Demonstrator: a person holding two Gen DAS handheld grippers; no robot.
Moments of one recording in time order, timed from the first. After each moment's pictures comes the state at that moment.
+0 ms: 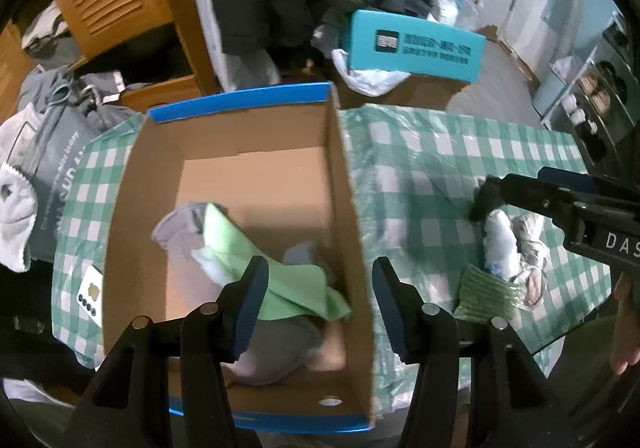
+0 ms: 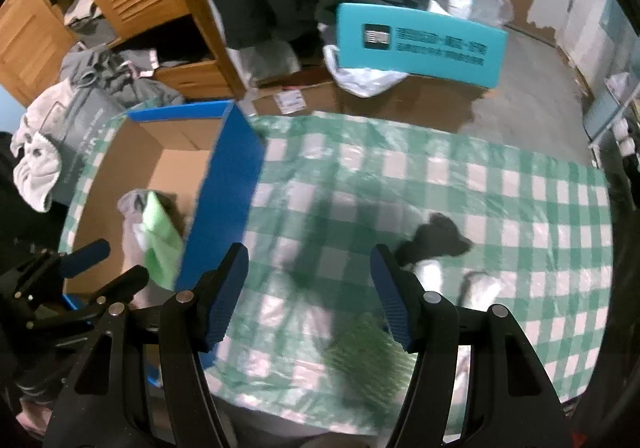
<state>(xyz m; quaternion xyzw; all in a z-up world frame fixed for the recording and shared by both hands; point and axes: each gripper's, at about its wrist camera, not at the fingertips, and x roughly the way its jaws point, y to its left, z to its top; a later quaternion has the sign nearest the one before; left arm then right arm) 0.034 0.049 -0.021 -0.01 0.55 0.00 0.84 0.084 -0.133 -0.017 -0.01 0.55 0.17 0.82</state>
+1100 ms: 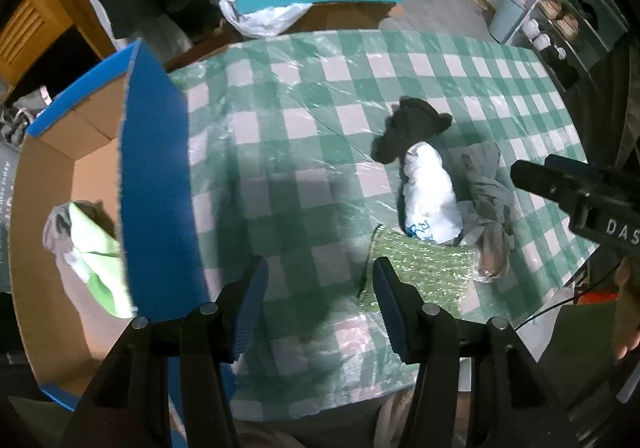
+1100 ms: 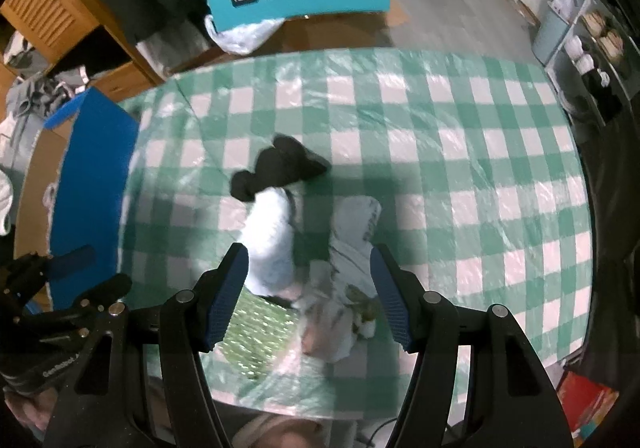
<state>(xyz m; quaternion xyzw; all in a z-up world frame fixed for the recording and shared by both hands) 0.048 -0.073 -0.080 0.04 0.62 -0.08 0.78 0.067 -0.277 -0.076 0.03 0.60 0.08 0.80</state>
